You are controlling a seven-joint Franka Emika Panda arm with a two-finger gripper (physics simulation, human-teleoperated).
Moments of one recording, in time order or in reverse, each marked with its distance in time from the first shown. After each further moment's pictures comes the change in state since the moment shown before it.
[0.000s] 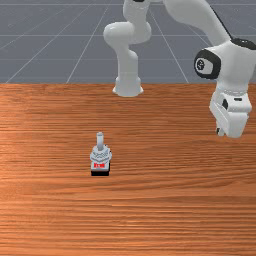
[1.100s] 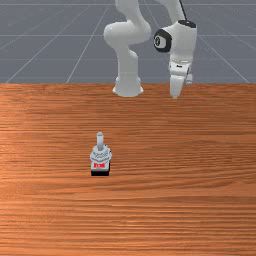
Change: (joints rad) arm 0.029 -0.681 0.010 -0.994 0.008 0.284 0.314
